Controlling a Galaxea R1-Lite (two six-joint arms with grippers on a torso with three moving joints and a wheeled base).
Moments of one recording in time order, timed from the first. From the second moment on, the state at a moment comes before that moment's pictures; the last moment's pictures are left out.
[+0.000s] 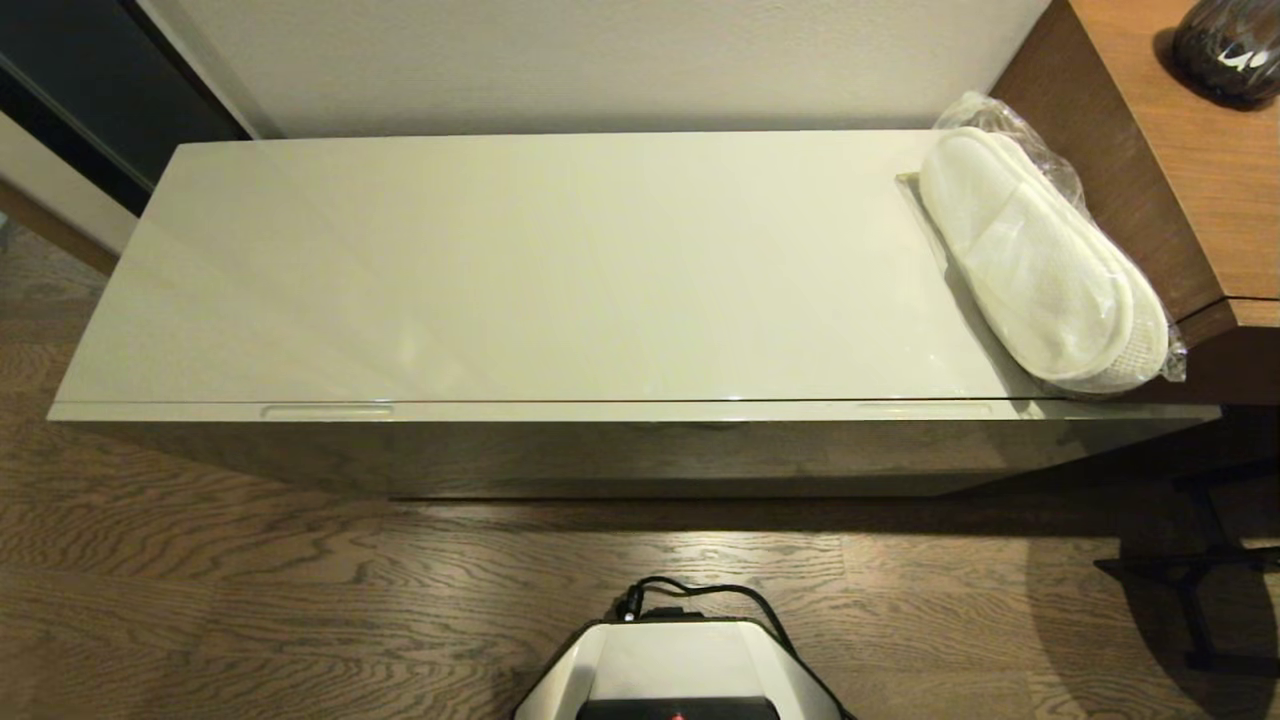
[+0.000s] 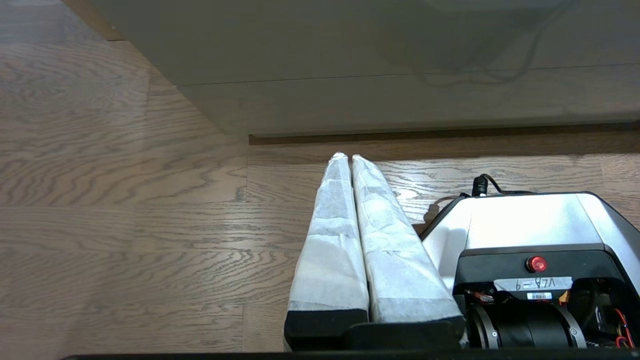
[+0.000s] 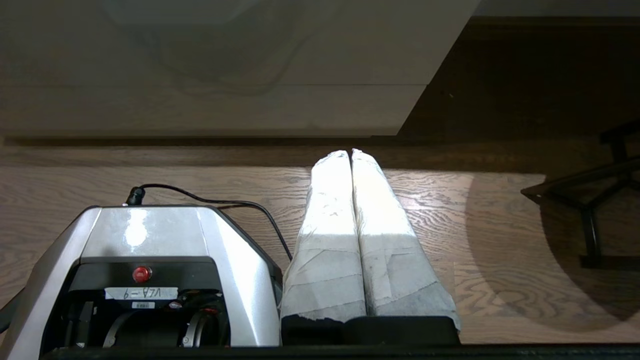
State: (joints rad) left arm 0.00 0.00 0.00 0.01 0.00 0.04; right arm -0.01 0.02 0.00 0.00 0.02 -0.03
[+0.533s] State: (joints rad) left arm 0.00 0.00 0.00 0.01 0.00 0.04; right arm -0.01 0.02 0.00 0.00 0.02 -0.03
